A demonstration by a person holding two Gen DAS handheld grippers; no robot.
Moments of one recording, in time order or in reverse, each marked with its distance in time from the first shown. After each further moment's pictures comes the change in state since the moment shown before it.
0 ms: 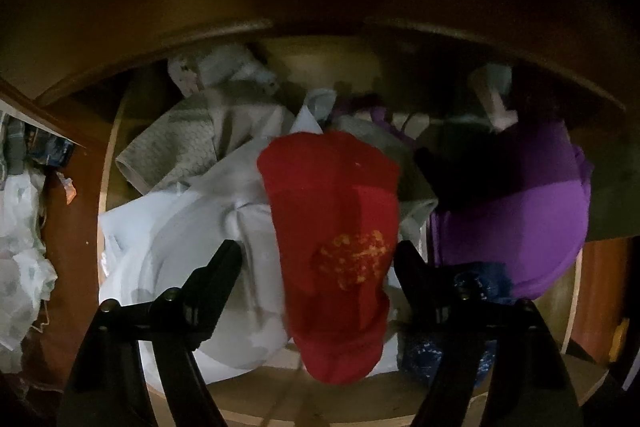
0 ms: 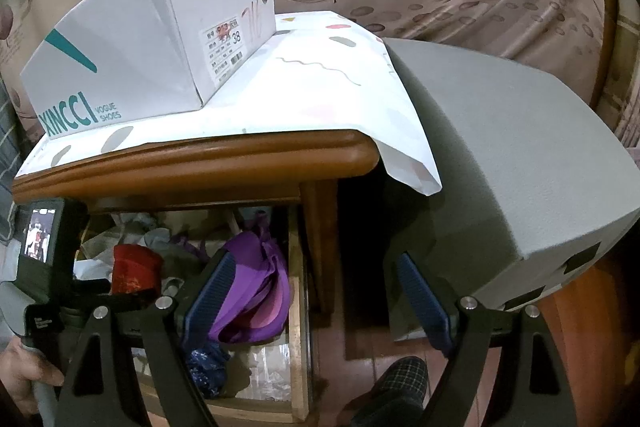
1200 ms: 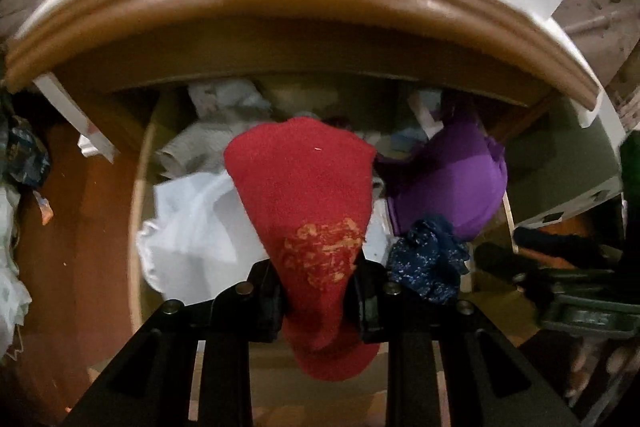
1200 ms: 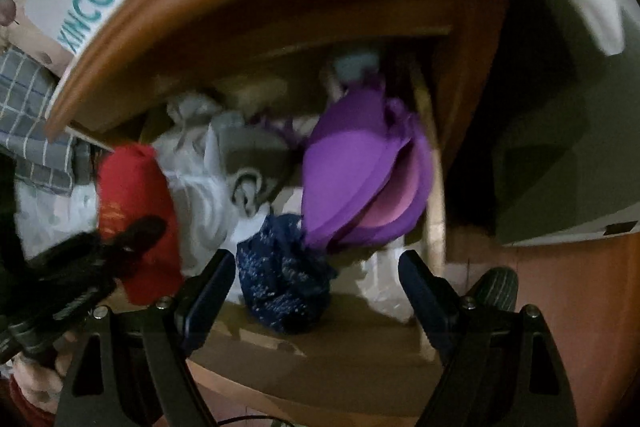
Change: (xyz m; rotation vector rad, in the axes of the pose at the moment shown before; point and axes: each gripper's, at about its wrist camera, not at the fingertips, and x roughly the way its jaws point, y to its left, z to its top) left arm -0.068 0.037 -0.050 0.036 -0.180 -0.190; right arm 0.069 0.057 -0.045 0.024 0.461 0.299
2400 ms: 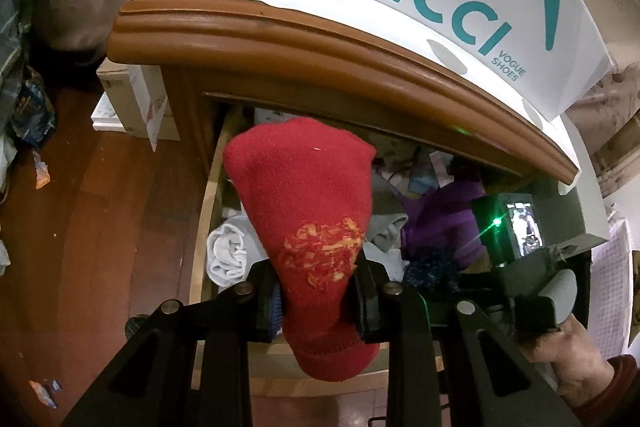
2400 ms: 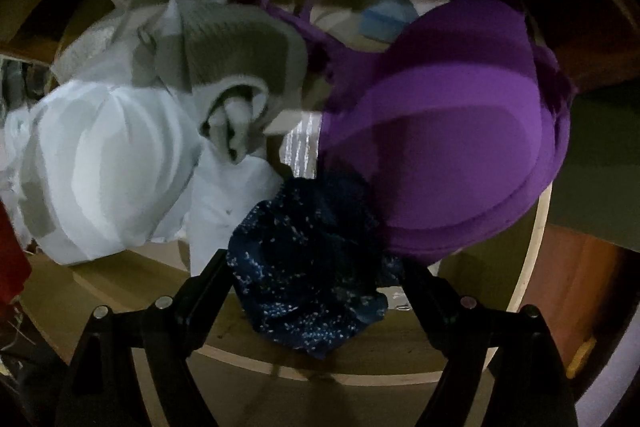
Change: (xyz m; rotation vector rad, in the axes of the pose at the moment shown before) left arm -0.043 0.072 0.002 -0.183 -0.065 -0.092; right arm 0.119 0.067 0.025 -0.091 0.393 -0.260
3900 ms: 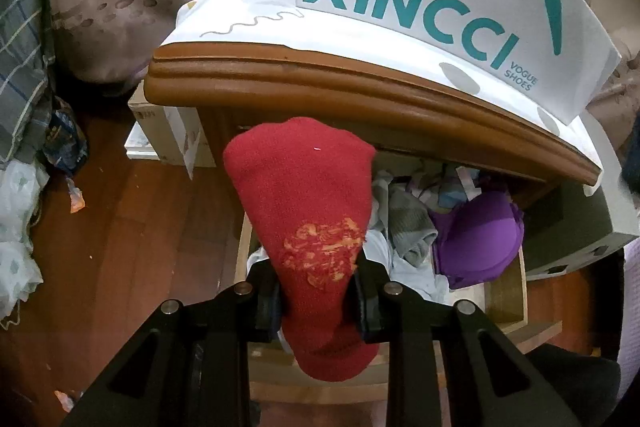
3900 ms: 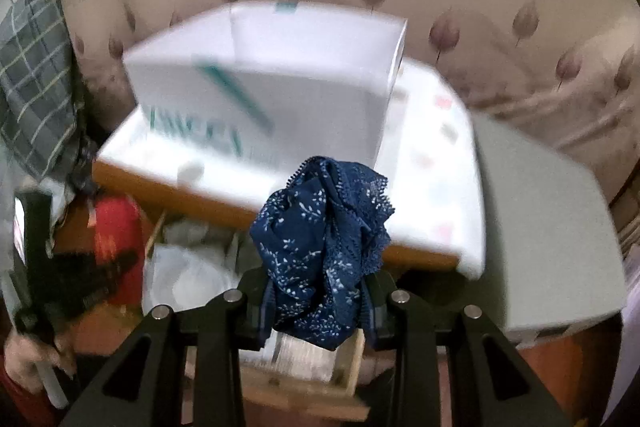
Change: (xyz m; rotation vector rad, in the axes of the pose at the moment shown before) left arm -0.017 -0.004 0.003 0.062 -0.082 0.148; right arm -0.282 -0.032 -0.077 -0.092 -0.767 -0.092
